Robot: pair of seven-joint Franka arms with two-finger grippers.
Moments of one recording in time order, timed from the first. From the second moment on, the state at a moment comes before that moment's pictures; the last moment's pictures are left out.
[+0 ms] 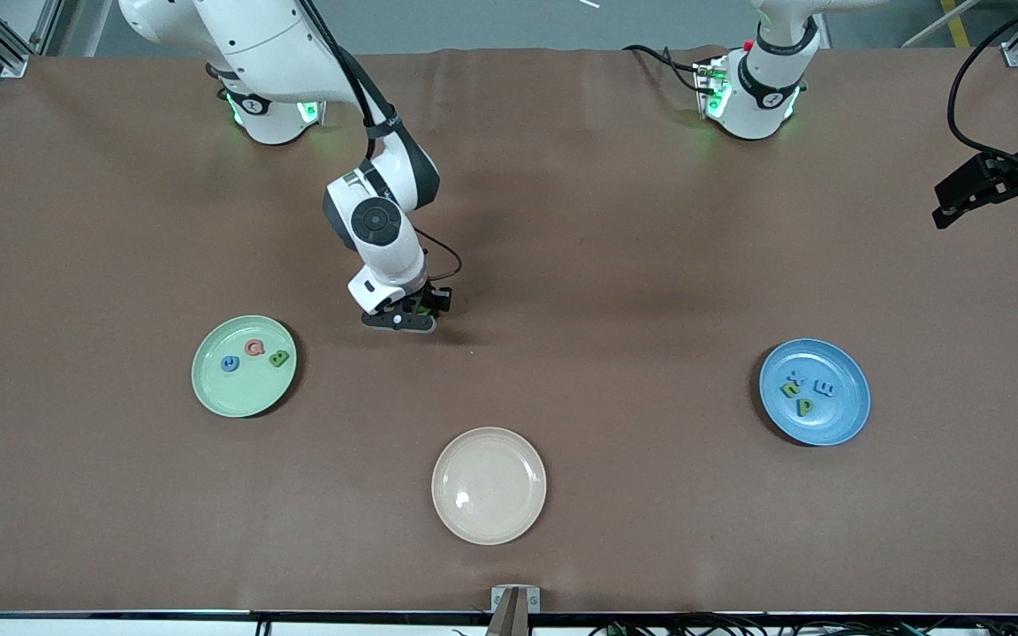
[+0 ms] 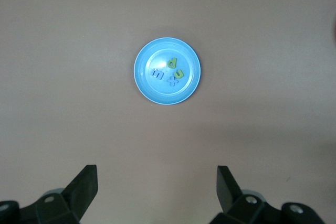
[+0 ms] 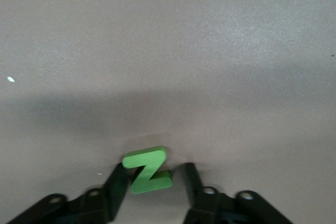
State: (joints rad) left arm 0.03 -0.02 -0.08 -1.50 0.05 1.52 -0.10; right arm 0.71 0.51 -0.07 -2.09 0.08 2.62 0.67
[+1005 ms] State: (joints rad) left arm 0.03 -0.02 -0.08 -1.51 0.05 1.52 -0.10; right arm 0.46 0.48 -0.11 -1.84 0.08 2.19 0.39
